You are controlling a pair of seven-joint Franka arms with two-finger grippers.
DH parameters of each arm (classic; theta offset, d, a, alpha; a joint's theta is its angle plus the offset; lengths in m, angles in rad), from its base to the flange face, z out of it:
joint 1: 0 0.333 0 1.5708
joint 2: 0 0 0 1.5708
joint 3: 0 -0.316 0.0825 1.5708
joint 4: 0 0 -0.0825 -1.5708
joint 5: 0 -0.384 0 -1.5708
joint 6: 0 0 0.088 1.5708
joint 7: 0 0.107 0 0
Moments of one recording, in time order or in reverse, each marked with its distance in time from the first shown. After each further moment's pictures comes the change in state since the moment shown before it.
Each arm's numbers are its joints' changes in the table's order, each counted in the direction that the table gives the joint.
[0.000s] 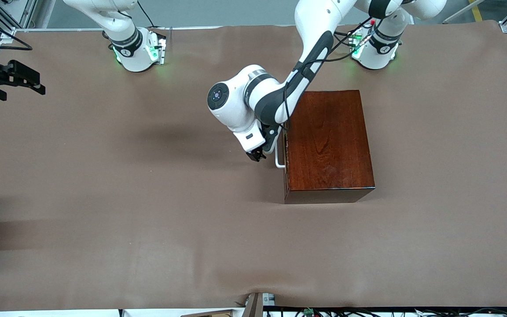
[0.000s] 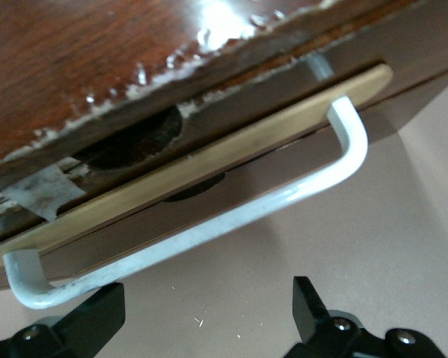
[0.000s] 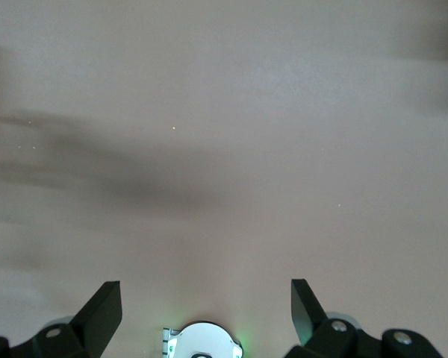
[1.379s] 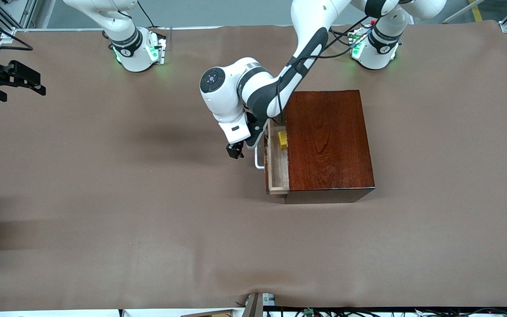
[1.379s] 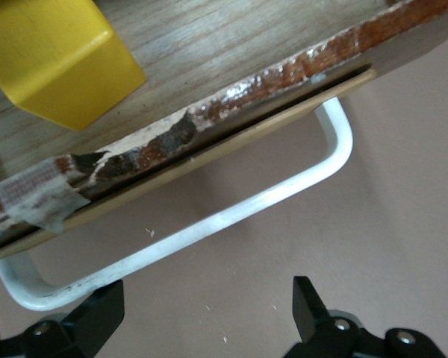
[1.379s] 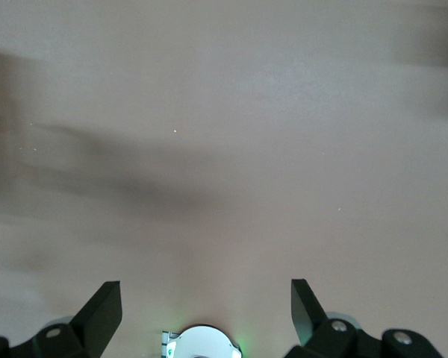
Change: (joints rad) left arm -0.016 0.000 0.025 -0.012 0.028 0.162 -0.050; right arm 0.007 0.000 -0.001 0.000 0.000 0.009 -0.003
